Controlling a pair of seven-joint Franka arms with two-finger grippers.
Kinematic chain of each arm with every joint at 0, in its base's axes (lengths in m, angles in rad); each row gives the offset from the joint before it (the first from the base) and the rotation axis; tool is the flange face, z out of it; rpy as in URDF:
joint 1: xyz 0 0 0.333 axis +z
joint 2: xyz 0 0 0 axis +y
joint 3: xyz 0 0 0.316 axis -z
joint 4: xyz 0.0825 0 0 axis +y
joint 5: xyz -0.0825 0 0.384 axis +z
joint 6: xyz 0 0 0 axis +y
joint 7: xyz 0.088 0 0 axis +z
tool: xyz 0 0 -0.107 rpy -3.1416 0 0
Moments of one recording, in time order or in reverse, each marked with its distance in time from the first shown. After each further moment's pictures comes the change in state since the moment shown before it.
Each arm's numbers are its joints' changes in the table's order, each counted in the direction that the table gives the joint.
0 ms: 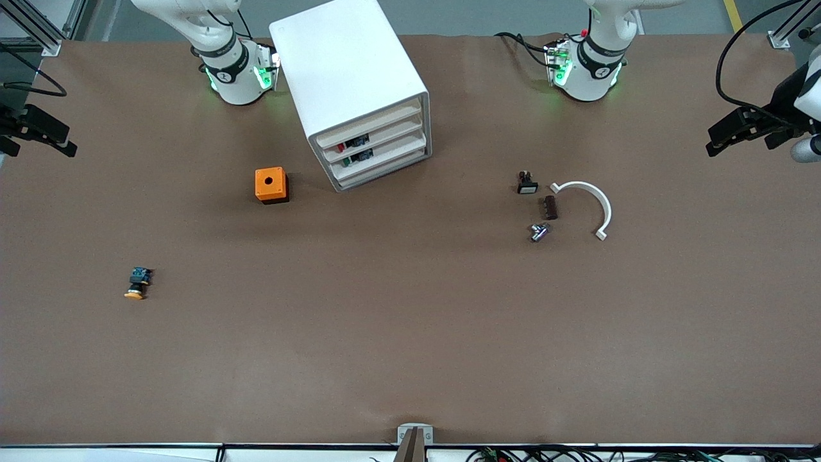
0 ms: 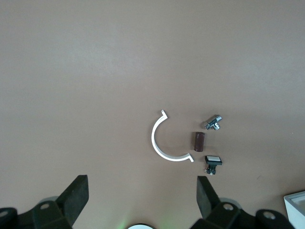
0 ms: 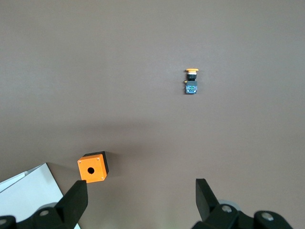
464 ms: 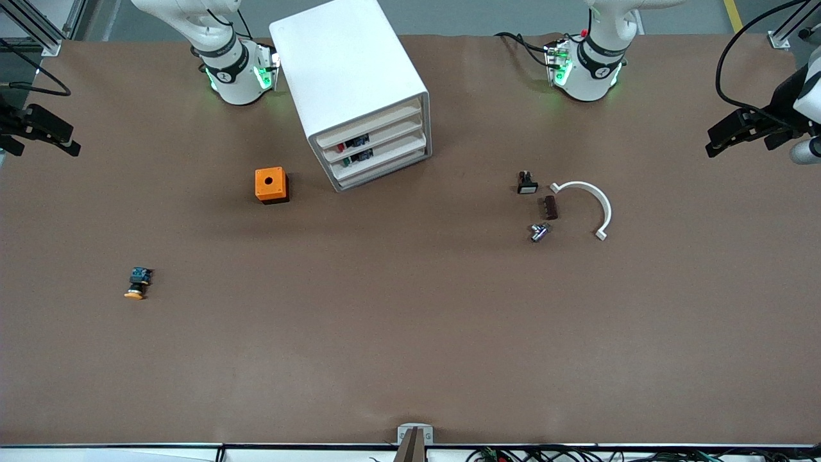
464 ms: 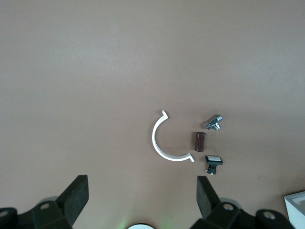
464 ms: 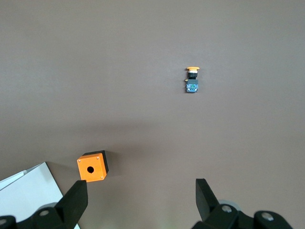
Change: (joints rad) left arm 0.000 0.007 0.000 -0.011 0.006 0.005 0.000; right arm 0.000 -0.022 0.000 0.040 0.000 -0.018 0.001
